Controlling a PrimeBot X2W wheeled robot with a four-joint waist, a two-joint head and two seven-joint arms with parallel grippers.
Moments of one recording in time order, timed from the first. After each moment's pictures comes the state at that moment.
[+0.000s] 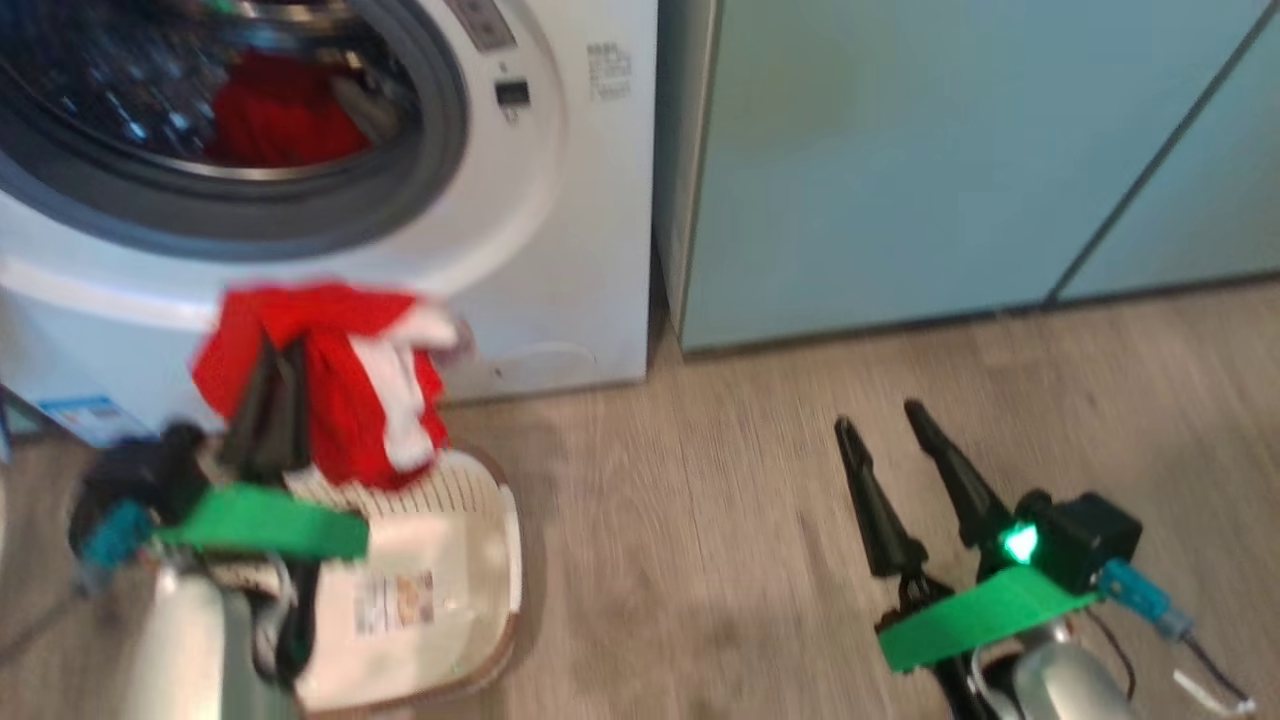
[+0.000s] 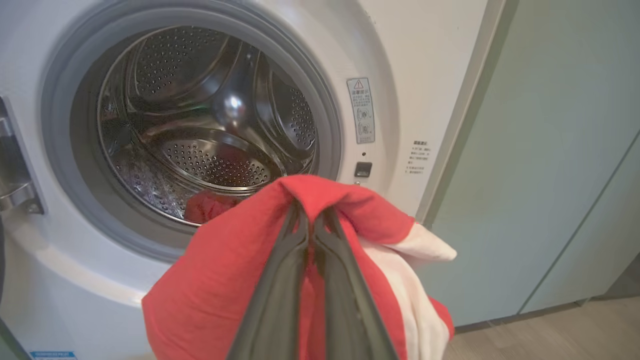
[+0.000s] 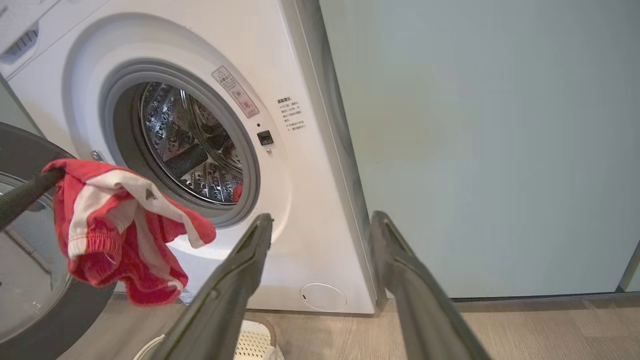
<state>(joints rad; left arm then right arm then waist) -0.14 0.05 0.04 0.11 -0.22 -0.10 -0.25 -0.01 -0.05 0.21 0.10 0.33 0.13 -0.26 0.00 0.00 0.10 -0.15</state>
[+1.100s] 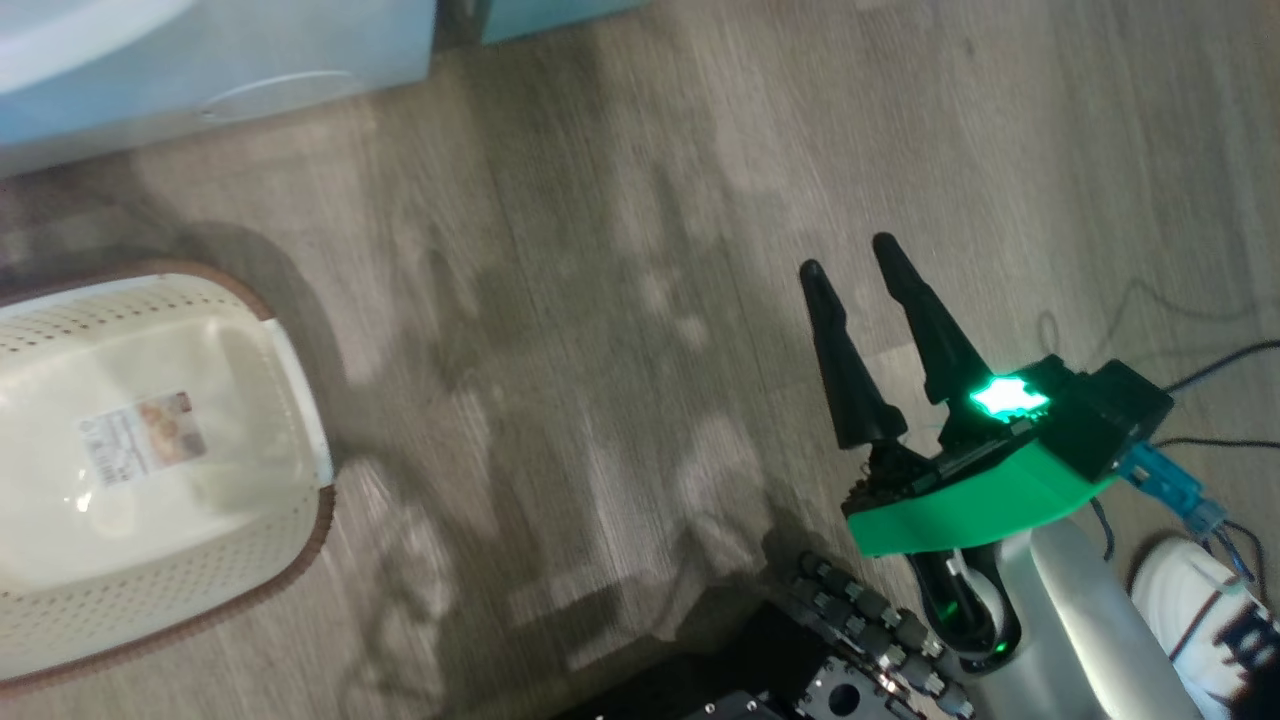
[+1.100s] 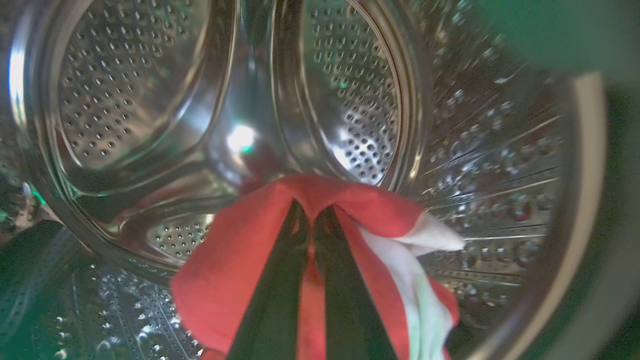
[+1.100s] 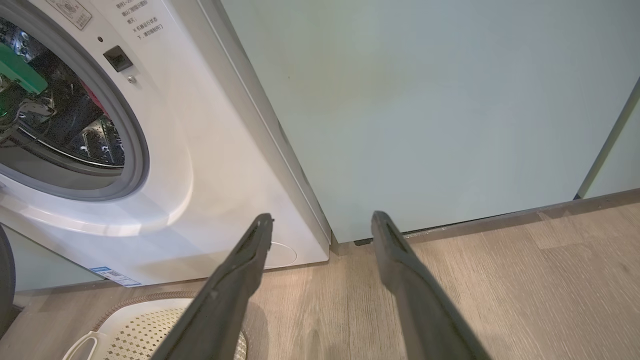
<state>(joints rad) -1.29 0.51 0.01 0.67 -0.16 -0.13 -0.23 -0.22 -0.05 0.28 0.00 0.45 0.13 -0.26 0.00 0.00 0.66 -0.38</state>
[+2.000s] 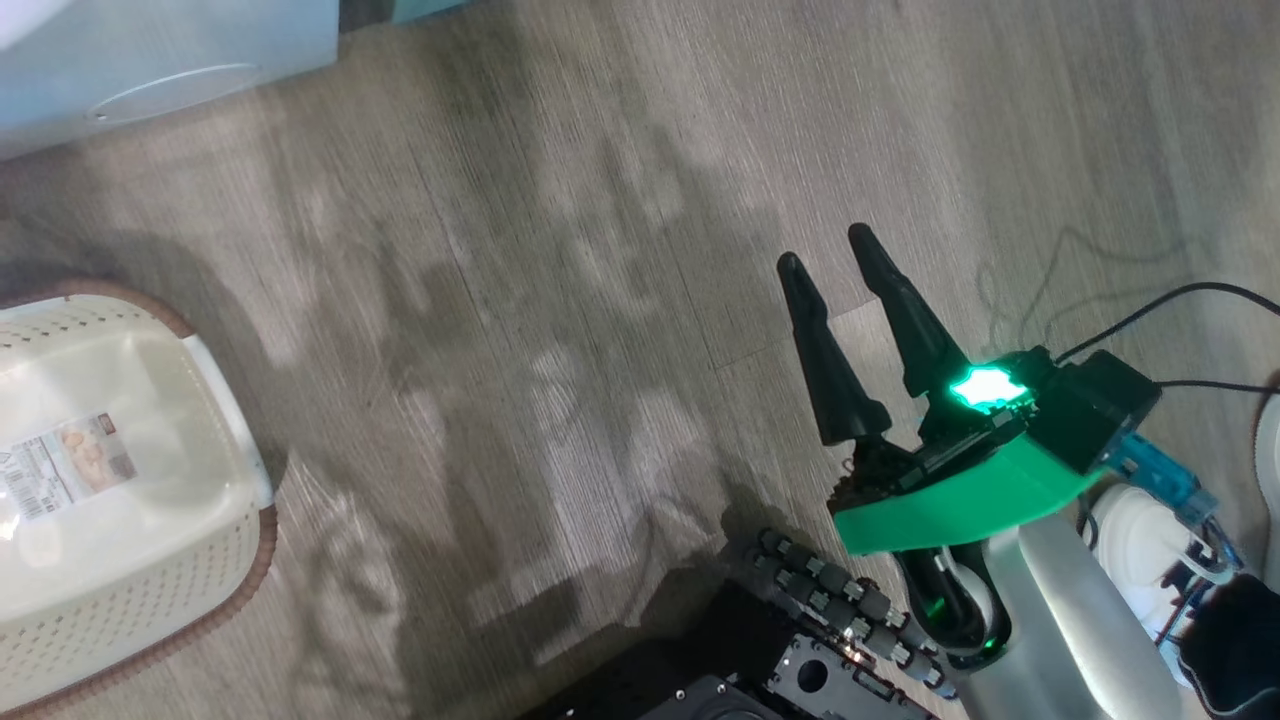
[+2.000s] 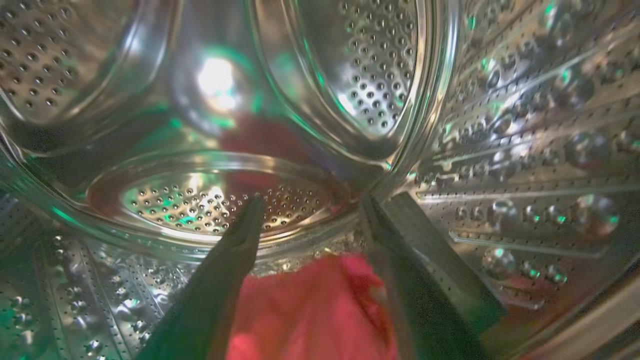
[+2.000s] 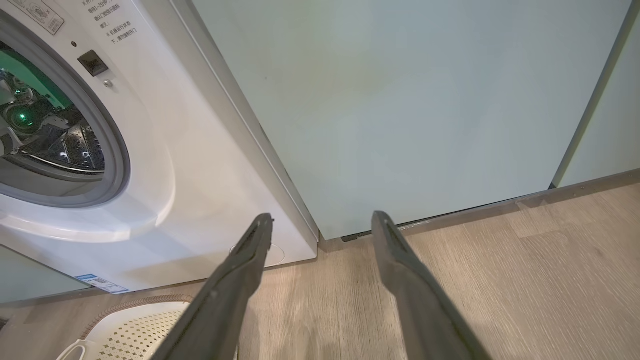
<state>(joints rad) -1.54 0.58 -0.13 1.03 -0.09 -0.12 -0.25 -0.24 -0.05 0.33 -0.01 0.49 0.13 -0.26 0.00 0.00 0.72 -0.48</state>
